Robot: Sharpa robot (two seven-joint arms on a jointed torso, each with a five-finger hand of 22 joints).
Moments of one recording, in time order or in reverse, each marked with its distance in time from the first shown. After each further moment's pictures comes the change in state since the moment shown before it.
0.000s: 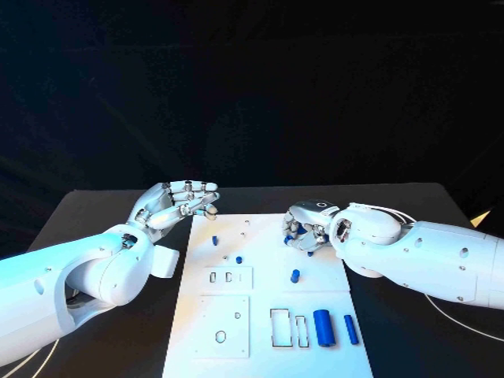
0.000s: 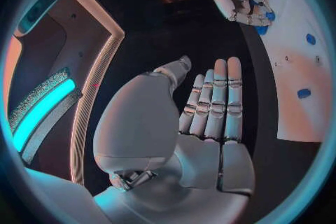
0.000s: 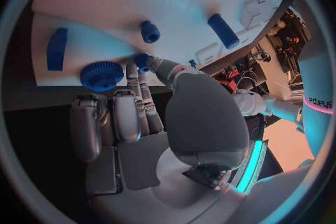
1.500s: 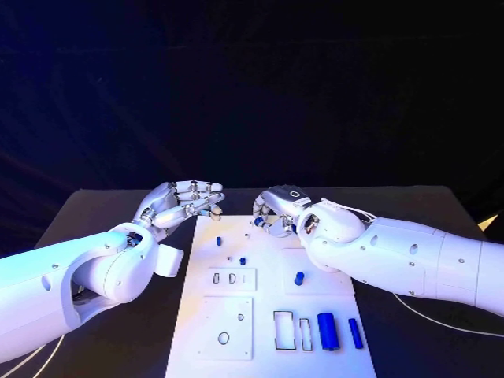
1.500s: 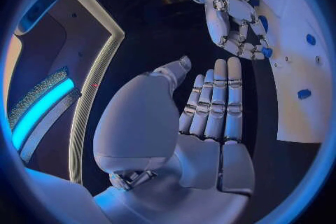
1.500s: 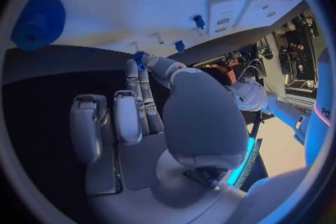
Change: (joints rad) left arm 0.009 0.003 0.000 -0.007 -0.002 0.018 -0.010; left_hand 0.000 0.000 0.000 0.000 0.000 0.000 0.000 0.000 0.000 0.000 0.000 0.000 0.000 0.000 0.000 0.005 0.005 0.000 -0.004 -0.004 0.006 0.004; right arm 0.004 0.212 0.004 -0.132 -0.018 -0.223 -0.035; right_hand 0.048 0.048 0.039 -0.054 -0.020 0.046 -0.014 0.042 0.062 0.039 -0.011 0.025 0.048 0.002 -0.016 0.011 -0.007 -0.016 0.003 -0.014 0.018 0.000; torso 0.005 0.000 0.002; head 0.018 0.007
